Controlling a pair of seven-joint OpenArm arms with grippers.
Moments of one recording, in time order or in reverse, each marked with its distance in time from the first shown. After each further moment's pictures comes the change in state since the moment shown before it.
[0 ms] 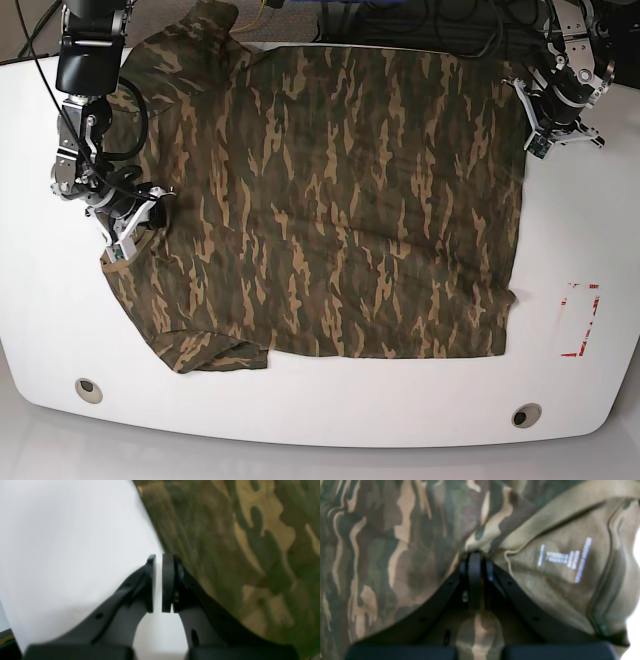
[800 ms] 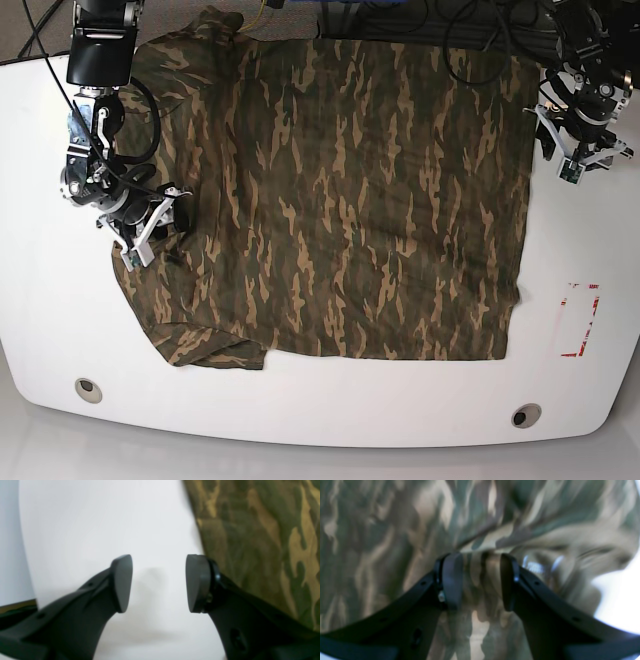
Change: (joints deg) left arm -6.5 2.1 -8.0 2.8 -1.9 0.0 8.0; right arm -1.2 -2.4 0.1 9.0 -1.4 0.0 -3.5
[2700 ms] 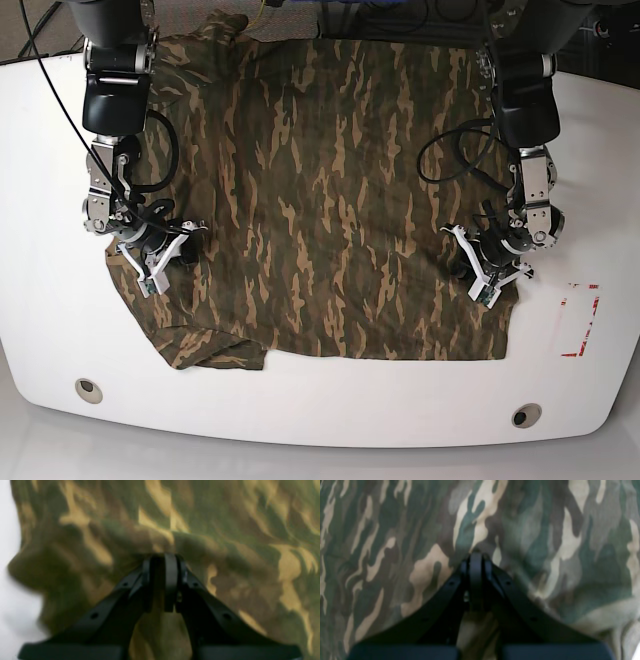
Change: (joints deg) left arm -40.2 1.2 19.2 -52.7 2.1 0.3 -16.2; right arm 13.0 -4.1 -2.6 -22.1 -8.7 0.7 12.3
